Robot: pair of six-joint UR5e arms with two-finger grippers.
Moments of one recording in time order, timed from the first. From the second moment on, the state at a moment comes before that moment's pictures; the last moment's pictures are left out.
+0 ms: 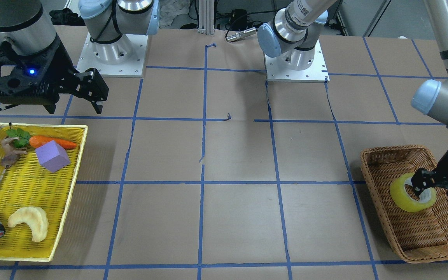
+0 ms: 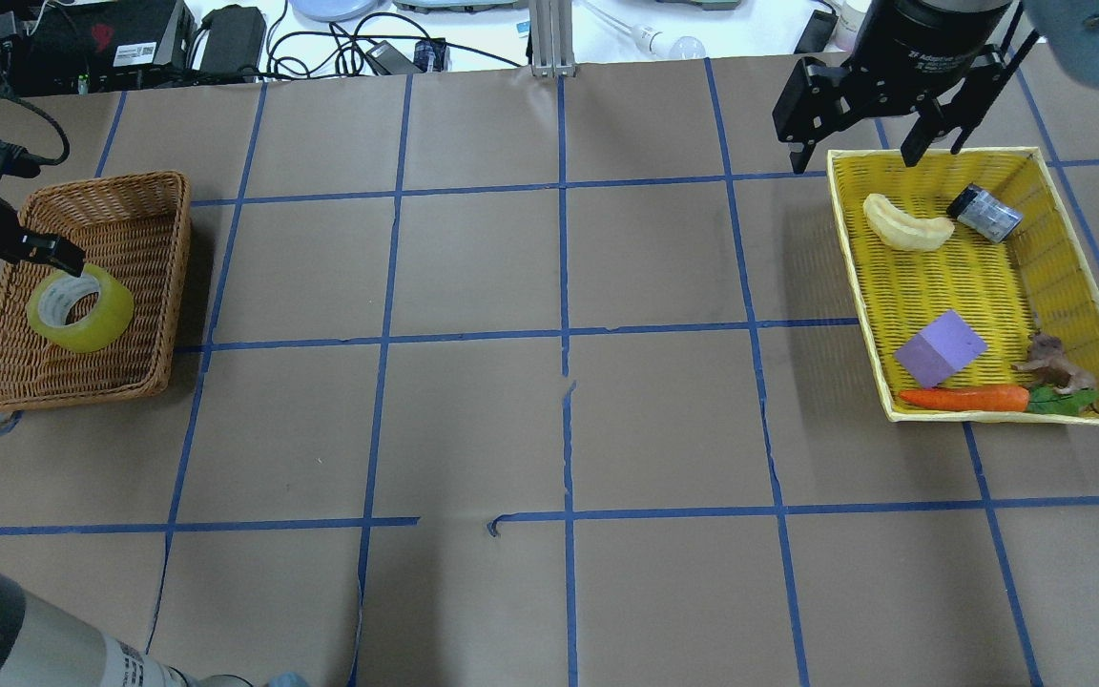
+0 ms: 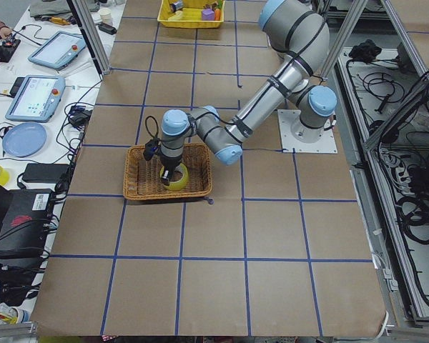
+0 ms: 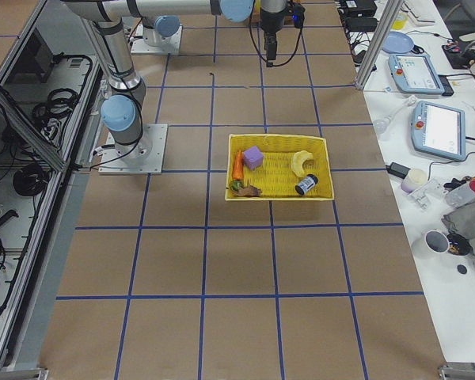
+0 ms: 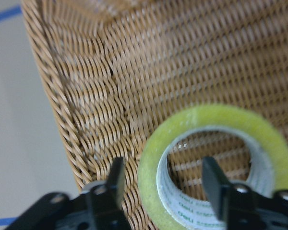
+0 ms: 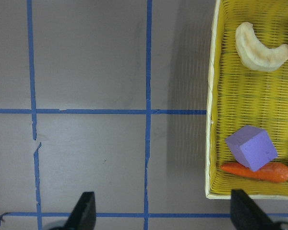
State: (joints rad) left arm -1.02 -1.98 -1.71 -0.76 1.59 0.70; right arm 1.55 -1.50 1.45 -1.55 -1.57 -0.04
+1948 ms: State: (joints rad) left arm -1.58 -1.76 -1.36 -1.65 1.53 -0.07; right arm 1.55 -1.50 1.45 -1.55 -1.57 -0.04
